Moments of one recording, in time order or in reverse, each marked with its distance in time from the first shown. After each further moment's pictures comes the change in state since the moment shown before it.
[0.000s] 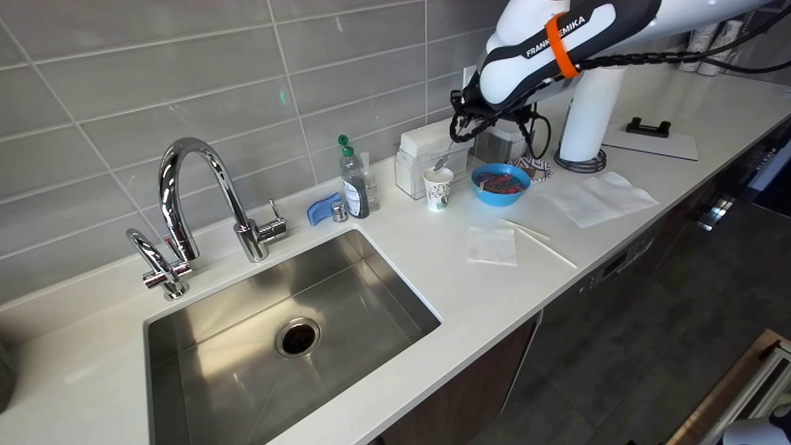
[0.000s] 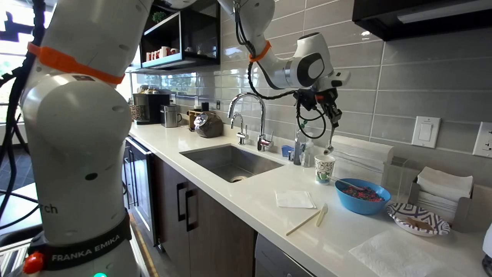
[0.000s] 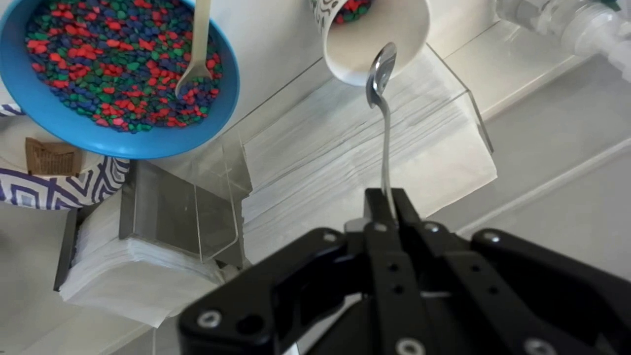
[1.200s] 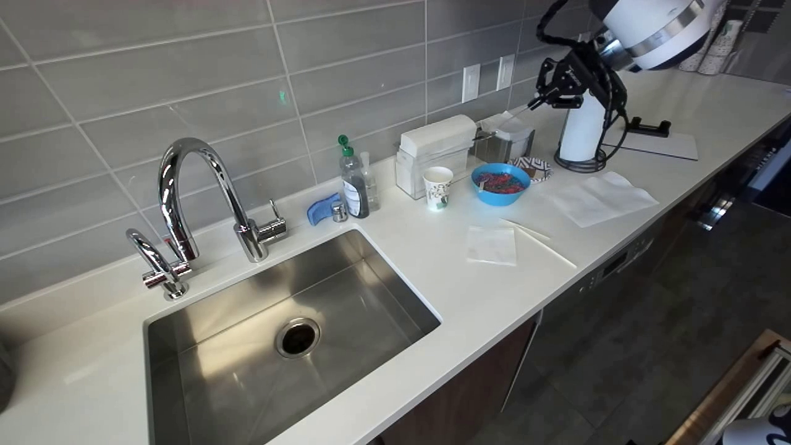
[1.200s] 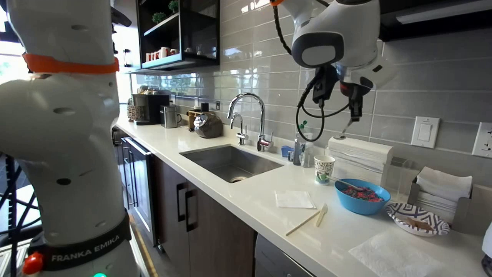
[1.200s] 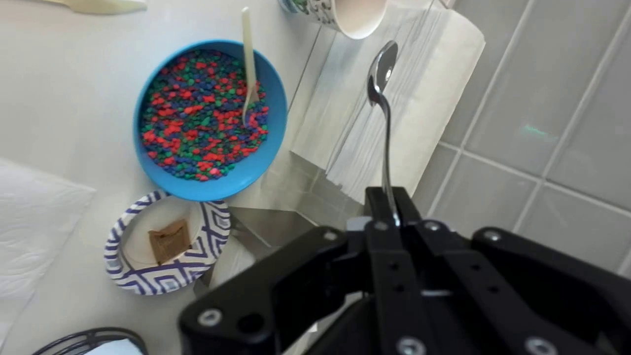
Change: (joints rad) arm -0.420 -0.307 0.189 -0.281 0.914 -0.116 -0.551
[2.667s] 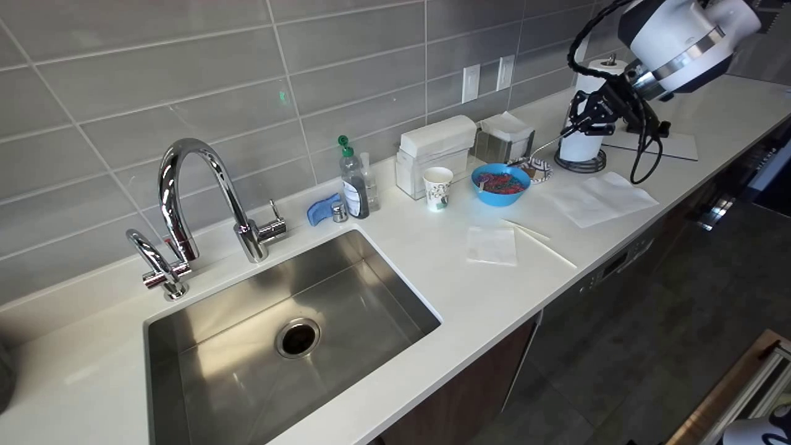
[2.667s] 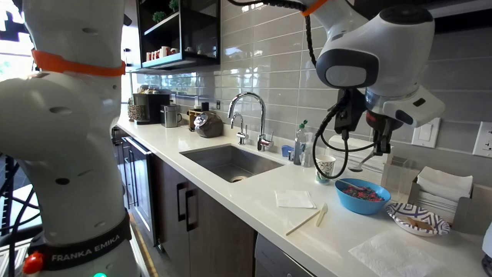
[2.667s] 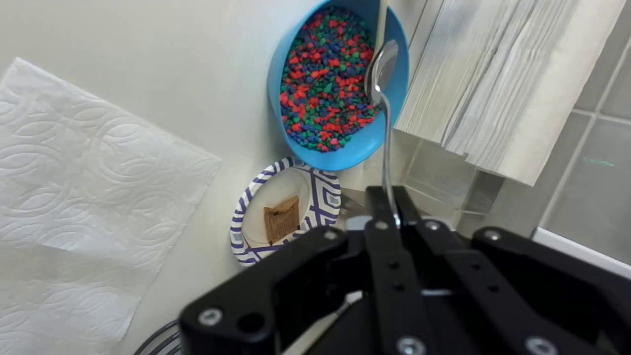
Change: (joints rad) arm -0.020 0.116 -0.162 0.008 0.053 -0.106 -0.158
